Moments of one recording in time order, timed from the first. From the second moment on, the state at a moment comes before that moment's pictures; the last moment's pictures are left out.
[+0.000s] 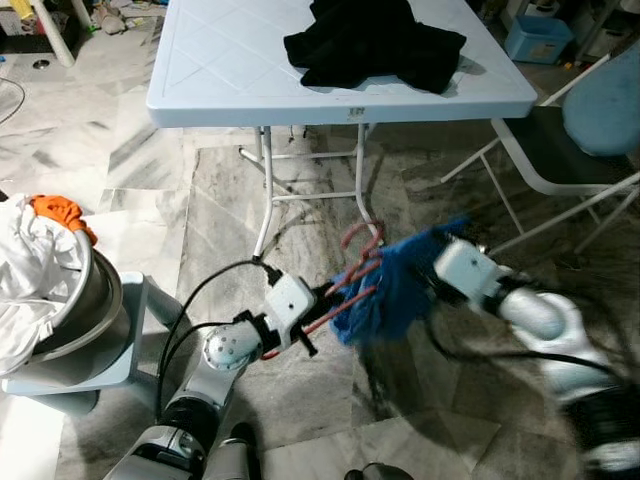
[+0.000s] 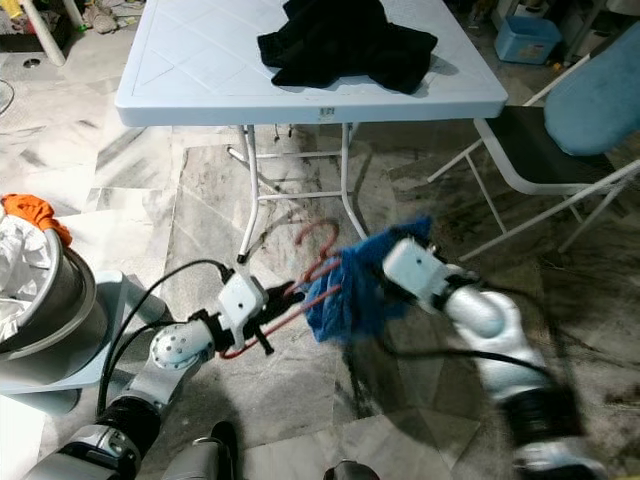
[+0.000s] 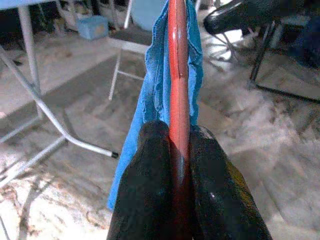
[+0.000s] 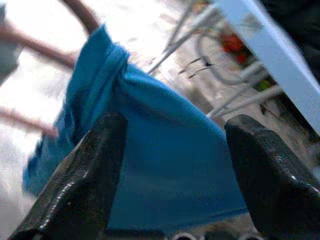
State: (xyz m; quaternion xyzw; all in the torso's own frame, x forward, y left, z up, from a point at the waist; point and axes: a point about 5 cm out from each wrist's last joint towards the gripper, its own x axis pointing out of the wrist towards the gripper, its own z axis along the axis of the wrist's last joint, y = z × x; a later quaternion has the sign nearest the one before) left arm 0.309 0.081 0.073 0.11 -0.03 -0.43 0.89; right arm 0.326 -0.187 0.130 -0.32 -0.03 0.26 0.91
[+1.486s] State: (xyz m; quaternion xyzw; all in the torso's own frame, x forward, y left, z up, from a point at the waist) left arm 0.308 0.062 0.098 0.08 -0.08 -0.44 0.89; right arm 0.333 -0.169 0.118 -0.07 -0.03 0.11 0.99
